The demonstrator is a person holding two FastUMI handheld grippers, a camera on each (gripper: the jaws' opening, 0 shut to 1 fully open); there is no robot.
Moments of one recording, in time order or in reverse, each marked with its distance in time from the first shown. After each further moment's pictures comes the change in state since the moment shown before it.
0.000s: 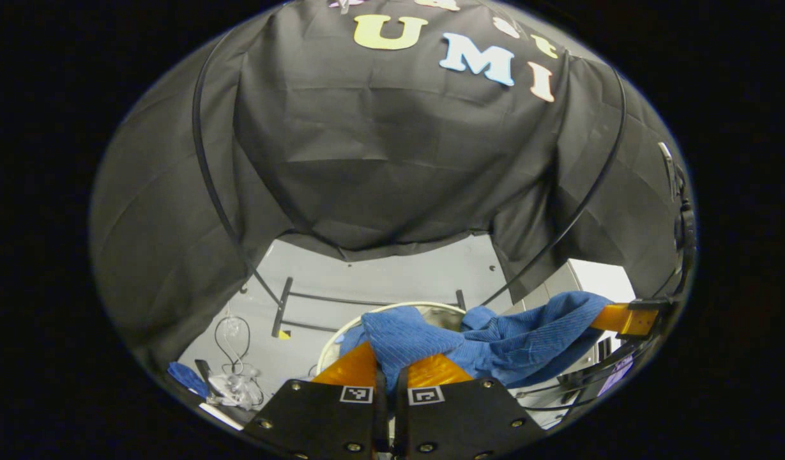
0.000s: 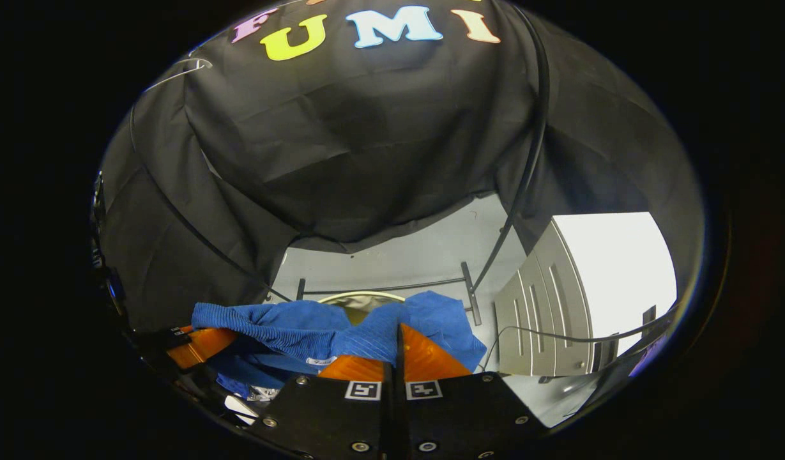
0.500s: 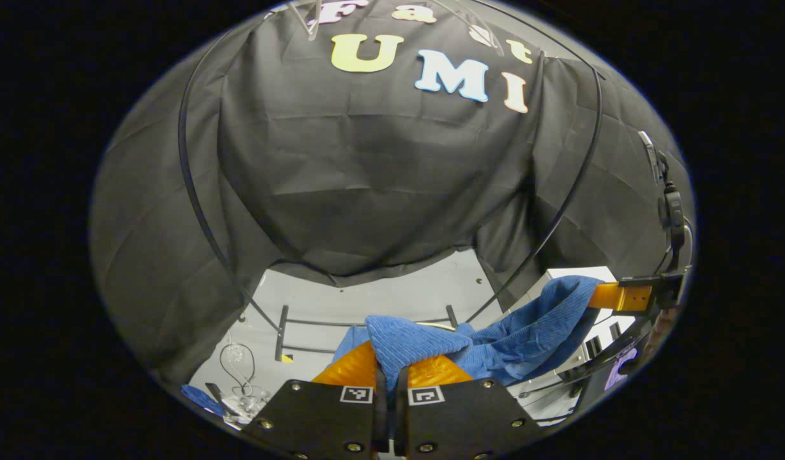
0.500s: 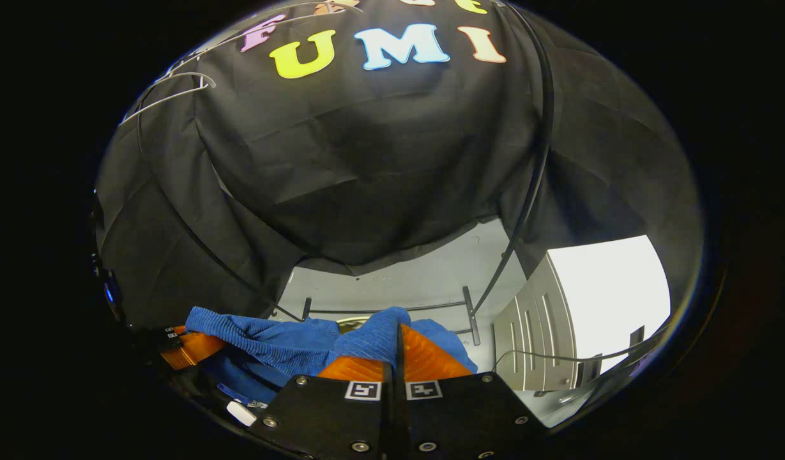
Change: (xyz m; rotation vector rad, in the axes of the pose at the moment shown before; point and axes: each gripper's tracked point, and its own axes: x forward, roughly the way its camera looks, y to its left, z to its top) left arm -0.034 -0.007 0.049 0.080 -0.086 -0.063; right arm -0.029 0.007 0.046 -0.026 -0.098 0.022
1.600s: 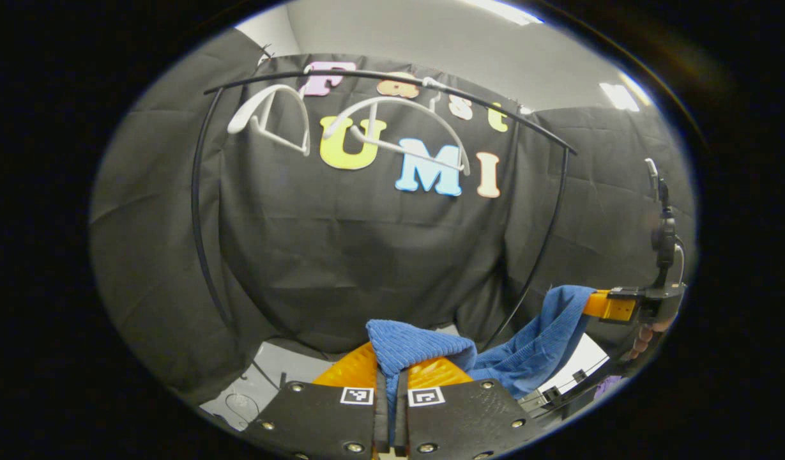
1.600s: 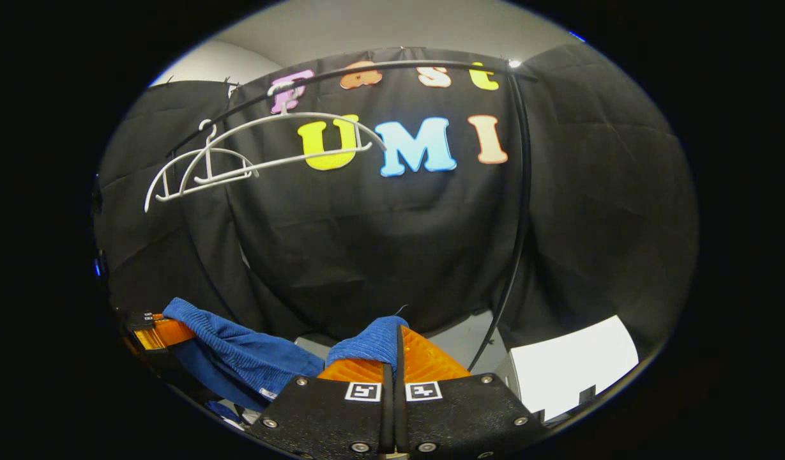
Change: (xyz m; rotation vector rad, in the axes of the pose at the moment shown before) left arm -0.174 -0.030 0.188 0.028 -0.360 -0.060; right arm -0.158 0.008 0.148 -0.072 -0.375 0.025
